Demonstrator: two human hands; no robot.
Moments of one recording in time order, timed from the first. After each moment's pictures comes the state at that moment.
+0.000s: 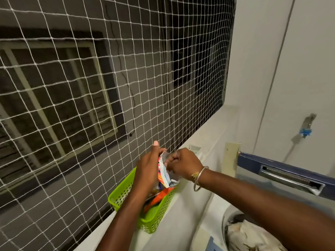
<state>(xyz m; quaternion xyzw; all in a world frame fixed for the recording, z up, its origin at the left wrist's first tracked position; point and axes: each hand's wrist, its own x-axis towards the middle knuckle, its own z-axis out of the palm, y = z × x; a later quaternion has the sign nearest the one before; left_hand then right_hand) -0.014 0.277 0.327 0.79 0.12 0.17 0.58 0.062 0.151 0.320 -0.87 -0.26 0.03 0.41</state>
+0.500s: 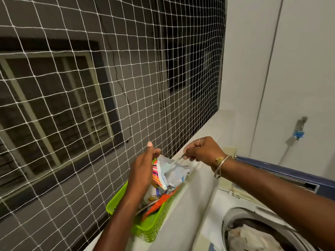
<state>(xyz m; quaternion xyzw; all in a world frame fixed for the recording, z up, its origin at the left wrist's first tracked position) -0.014 0.283 0.344 0.77 0.12 0.20 0.59 0.067 0.091 0.376 -0.79 -0.13 0.06 0.59</state>
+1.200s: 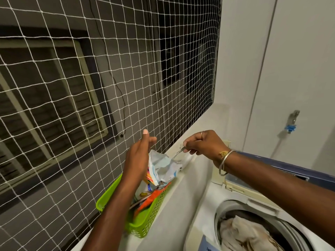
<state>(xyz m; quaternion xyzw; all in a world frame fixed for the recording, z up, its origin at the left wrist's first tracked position) 0.006 0.275 0.352 0.77 0.10 0.21 0.59 0.073 0.066 0.375 -0.79 -0.14 0.06 0.59</state>
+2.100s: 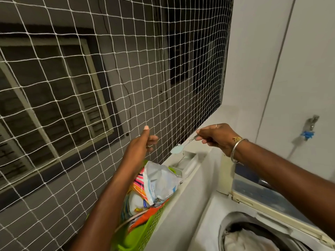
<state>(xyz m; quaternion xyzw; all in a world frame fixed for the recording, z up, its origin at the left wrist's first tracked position) 0.062 0.282 0.374 0.75 0.14 0.15 0.62 0.182 0.046 0.375 -0.73 -0.07 0.10 0.67</state>
